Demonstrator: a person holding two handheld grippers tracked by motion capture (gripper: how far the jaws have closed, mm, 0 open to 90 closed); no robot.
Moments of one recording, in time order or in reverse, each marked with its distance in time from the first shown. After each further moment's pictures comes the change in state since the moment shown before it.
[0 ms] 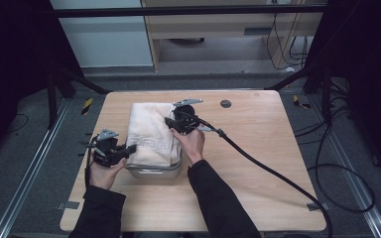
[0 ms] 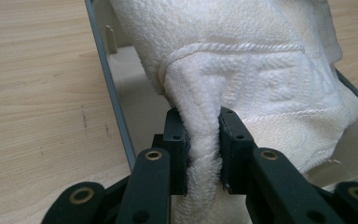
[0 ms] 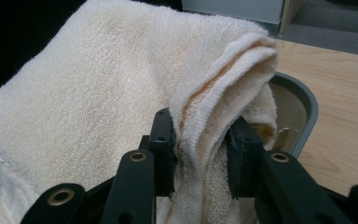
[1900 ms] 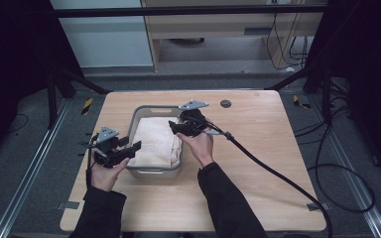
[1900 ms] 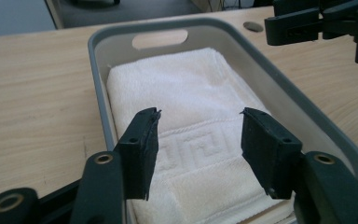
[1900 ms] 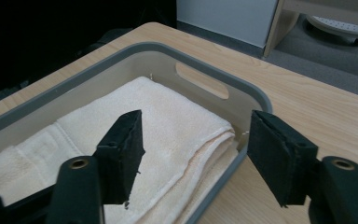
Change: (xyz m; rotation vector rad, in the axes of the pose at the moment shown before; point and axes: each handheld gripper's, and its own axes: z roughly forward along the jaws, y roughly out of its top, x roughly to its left) left arm -0.018 0.009 -0.017 -0.151 0.016 0.030; right arm -0.011 -0.006 -0.025 -0.046 -0.041 -0.150
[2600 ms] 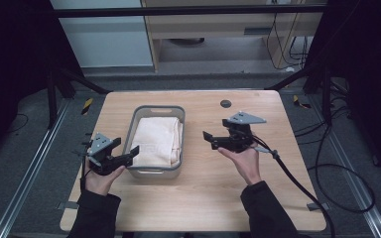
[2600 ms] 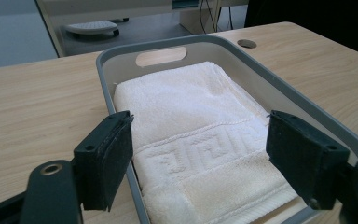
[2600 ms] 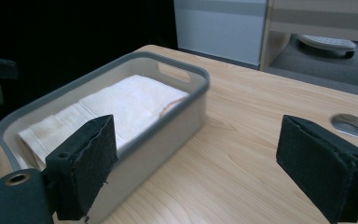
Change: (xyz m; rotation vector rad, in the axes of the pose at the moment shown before) left arm 0.008 -0.024 -0.011 -0.108 0.000 0.068; right arm -0.055 -0.053 -0.119 -0.138 0.041 0.069
